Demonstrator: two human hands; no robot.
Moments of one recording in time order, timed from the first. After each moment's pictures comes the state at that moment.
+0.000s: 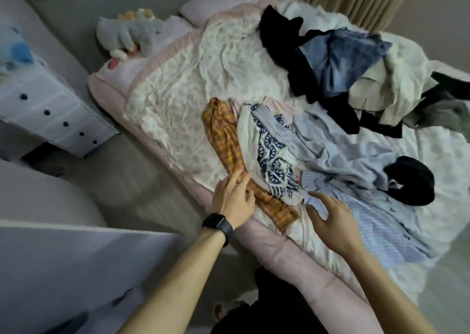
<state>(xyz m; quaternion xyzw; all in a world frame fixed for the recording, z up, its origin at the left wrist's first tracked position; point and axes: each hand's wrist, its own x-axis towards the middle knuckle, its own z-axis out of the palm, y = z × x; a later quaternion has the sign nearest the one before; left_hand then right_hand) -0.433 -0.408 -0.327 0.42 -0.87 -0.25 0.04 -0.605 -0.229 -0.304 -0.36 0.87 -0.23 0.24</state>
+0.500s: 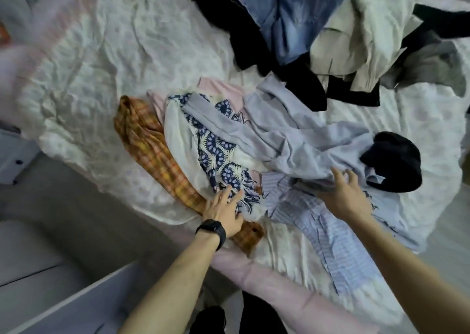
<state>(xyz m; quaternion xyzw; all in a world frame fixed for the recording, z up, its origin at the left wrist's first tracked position) -0.618 -0.430 -0.507 0.31 -0.88 -0.23 -0.28 -0.862 -0.227 -0.478 -0.19 0.93 -0.03 0.31</state>
